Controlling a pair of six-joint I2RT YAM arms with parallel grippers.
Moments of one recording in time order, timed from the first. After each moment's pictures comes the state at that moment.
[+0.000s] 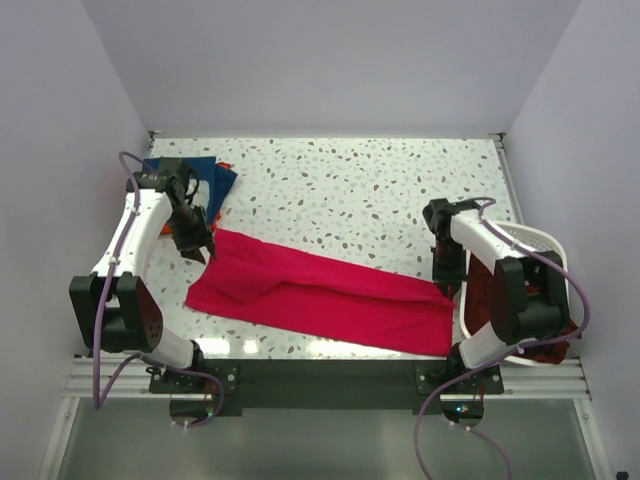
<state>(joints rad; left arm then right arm) 0.02 1.51 1.34 -1.27 0.13 -0.37 0.14 1.57 1.03 -1.19 0.23 0.39</state>
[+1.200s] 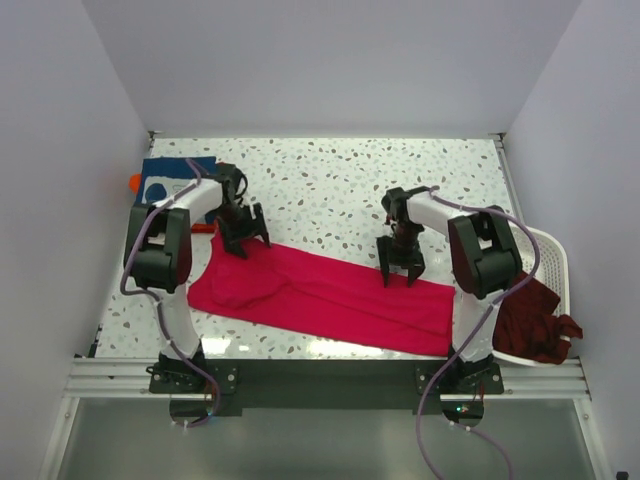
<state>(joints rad) -0.15 1.96 1.35 -0.86 0.29 -0.49 0.34 1.93 1.27 -1.05 -0.09 0.33</state>
